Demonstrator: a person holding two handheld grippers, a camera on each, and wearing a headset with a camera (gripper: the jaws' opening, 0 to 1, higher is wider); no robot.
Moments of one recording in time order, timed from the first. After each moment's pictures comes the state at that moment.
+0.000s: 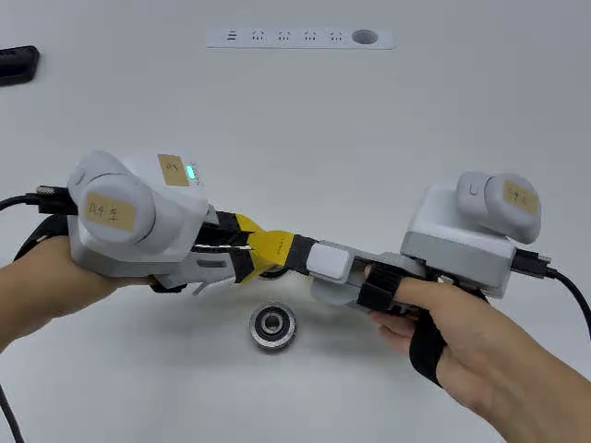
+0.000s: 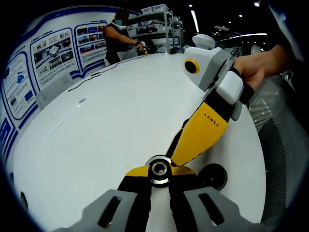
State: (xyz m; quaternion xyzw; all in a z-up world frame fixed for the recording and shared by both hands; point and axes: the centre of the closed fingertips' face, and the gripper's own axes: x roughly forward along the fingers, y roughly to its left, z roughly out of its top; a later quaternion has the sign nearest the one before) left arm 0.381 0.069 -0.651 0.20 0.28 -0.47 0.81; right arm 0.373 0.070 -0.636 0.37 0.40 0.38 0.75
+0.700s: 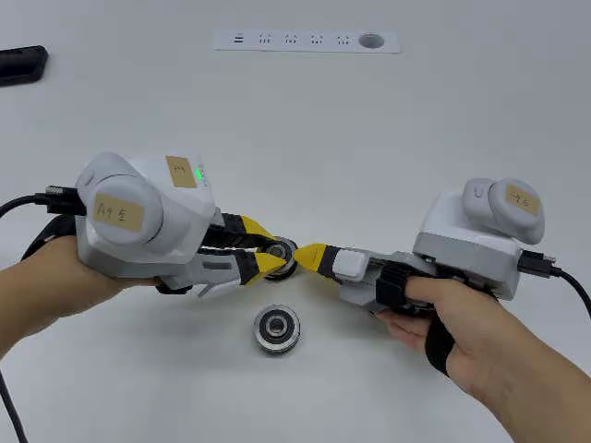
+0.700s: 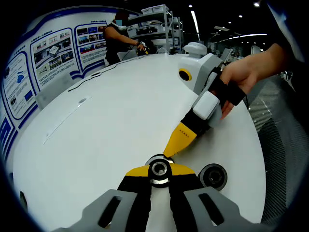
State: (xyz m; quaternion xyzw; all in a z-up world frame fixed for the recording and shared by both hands) left arm 0.381 0.070 -0.651 0.20 0.28 -0.47 0.81; right arm 0.383 0.055 -0.660 0.36 0.43 0.34 0.75
